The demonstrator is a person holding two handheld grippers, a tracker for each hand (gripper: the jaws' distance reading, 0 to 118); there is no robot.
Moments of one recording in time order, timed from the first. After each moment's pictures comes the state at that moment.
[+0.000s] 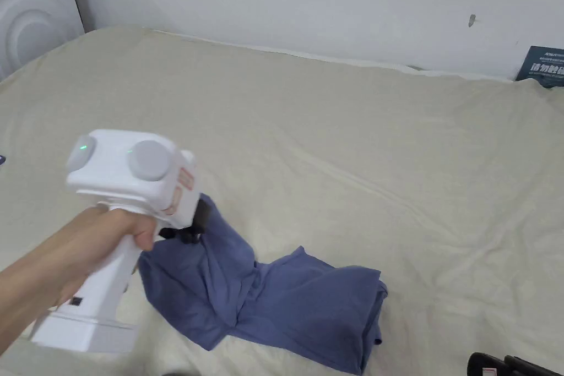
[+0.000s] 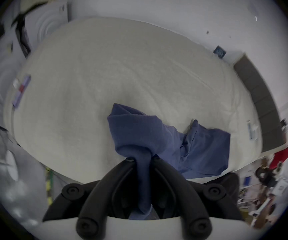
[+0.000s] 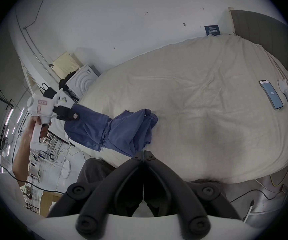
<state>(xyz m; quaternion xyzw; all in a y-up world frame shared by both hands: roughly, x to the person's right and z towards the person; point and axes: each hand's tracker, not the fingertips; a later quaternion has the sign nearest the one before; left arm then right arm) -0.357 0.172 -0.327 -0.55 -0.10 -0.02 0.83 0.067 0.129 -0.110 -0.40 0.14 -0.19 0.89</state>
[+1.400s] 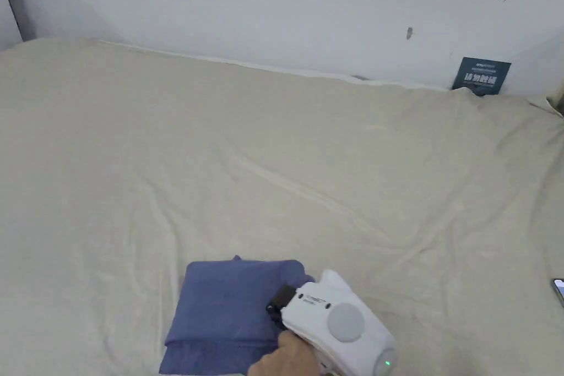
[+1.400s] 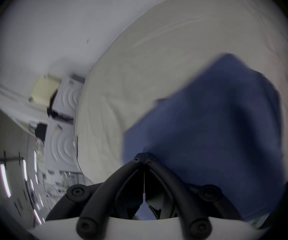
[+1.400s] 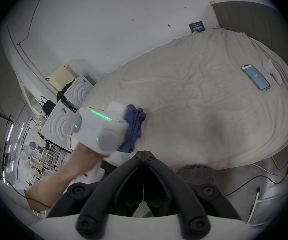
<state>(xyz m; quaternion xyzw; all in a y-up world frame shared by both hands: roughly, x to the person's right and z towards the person) -0.031 0.008 -0.246 -0.41 0.00 -0.42 0.81 0.110 0.124 -0.062 -0.39 0.11 -0.24 0.88</state>
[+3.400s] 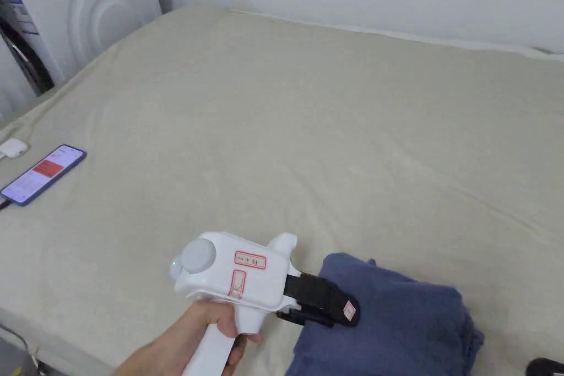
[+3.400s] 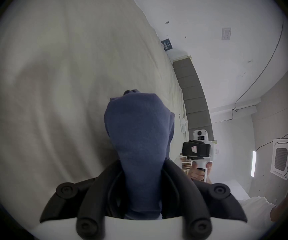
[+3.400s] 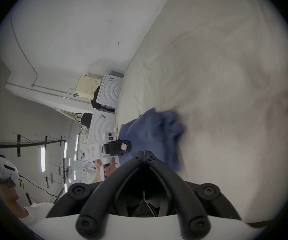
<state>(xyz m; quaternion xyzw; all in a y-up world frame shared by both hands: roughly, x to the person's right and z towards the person) -0.463 0.007 -0.401 -0.52 -0.38 0.32 0.69 0.043 0.028 -0.280 -0.43 0.28 -0.43 0.74</state>
